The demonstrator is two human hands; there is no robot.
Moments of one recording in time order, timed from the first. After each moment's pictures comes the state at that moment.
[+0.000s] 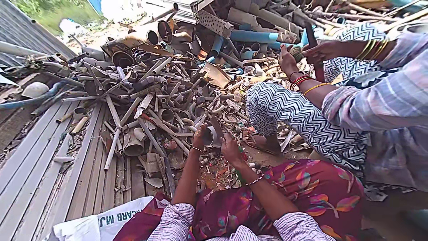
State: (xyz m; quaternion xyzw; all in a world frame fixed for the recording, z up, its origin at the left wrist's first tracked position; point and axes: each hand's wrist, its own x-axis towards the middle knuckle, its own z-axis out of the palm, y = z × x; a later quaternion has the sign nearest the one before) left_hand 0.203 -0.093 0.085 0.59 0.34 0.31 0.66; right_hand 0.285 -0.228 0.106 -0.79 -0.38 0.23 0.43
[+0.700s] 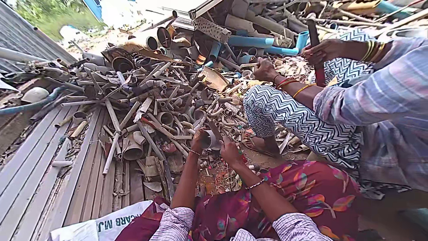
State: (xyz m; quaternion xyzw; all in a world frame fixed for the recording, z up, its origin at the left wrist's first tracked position) left_hand 0.199 -0.090 0.083 0.58 0.34 0.32 0.67; right_hand 0.287 -0.229 0.106 -0.80 -0.40 0.23 0.37
